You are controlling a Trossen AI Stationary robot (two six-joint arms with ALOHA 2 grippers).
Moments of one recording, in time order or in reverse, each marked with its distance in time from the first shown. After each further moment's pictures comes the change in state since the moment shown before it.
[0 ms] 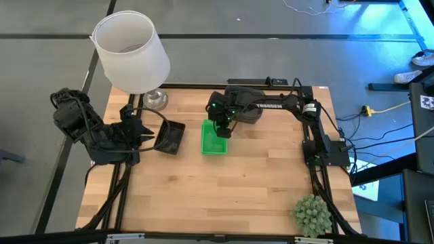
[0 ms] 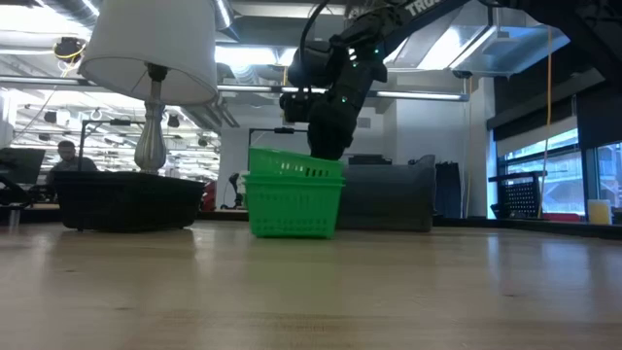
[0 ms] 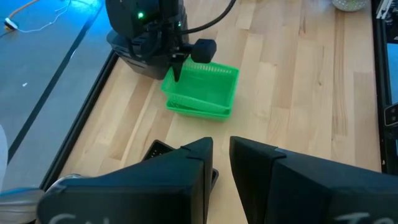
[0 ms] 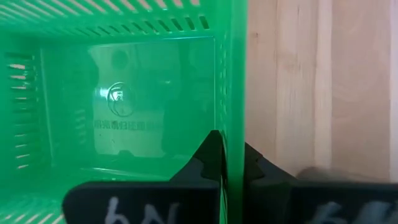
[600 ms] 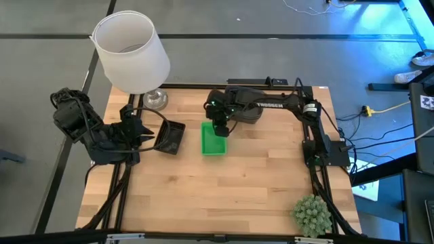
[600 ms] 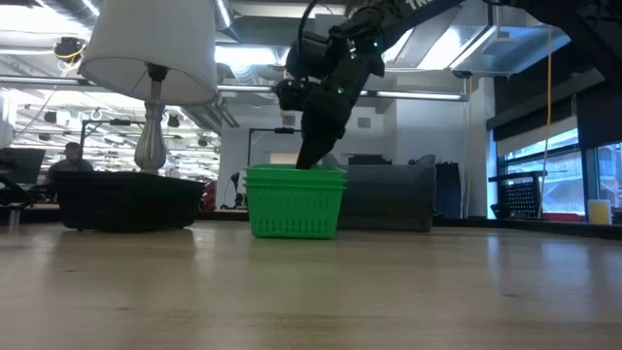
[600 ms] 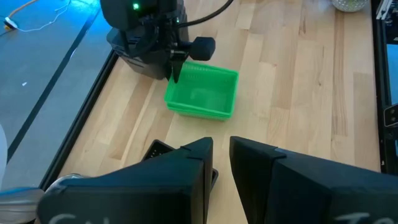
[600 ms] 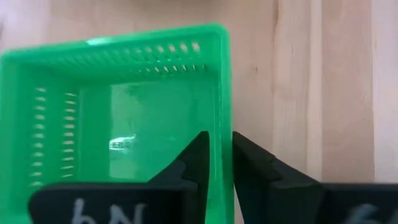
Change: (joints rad) left arm 0.000 0.000 0.000 0.000 0.000 -0.004; right arm 0.002 -0.004 0.033 0.022 -0.027 -0.026
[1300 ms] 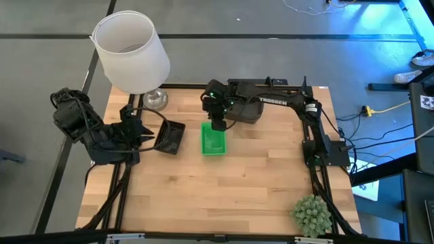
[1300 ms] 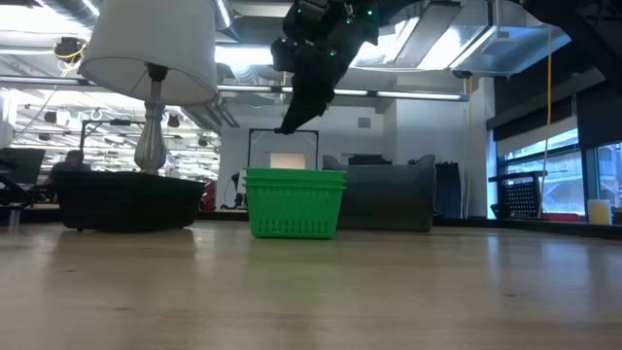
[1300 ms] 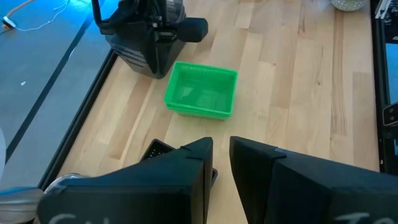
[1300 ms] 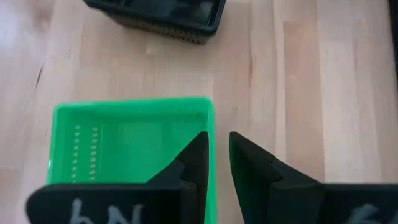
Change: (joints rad) left arm 0.000 0.000 0.000 0.000 0.004 0.000; right arm 0.000 -0.002 0.217 -0.126 -0.008 0.002
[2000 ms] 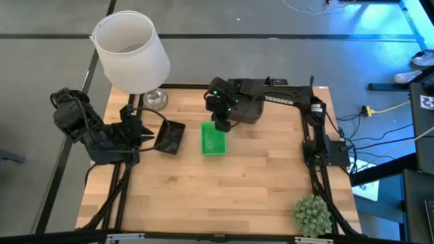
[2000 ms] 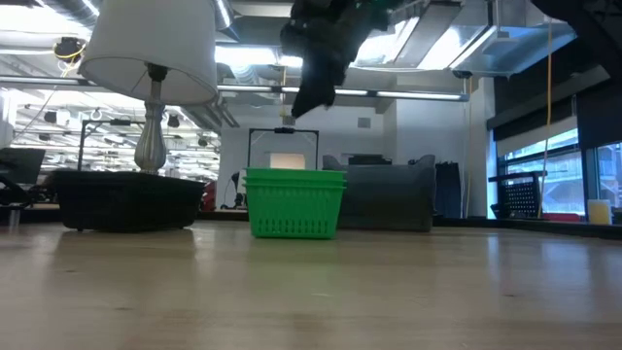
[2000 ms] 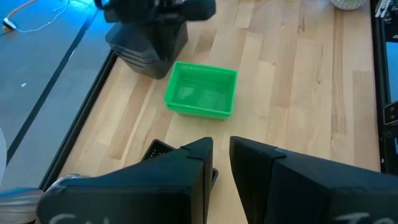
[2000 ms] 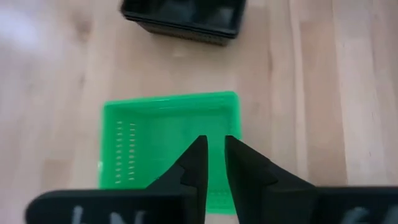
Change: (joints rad) left arm 0.000 0.000 0.000 0.000 0.001 0.008; right arm 0.009 -0.043 0.022 -0.104 -0.070 0.050
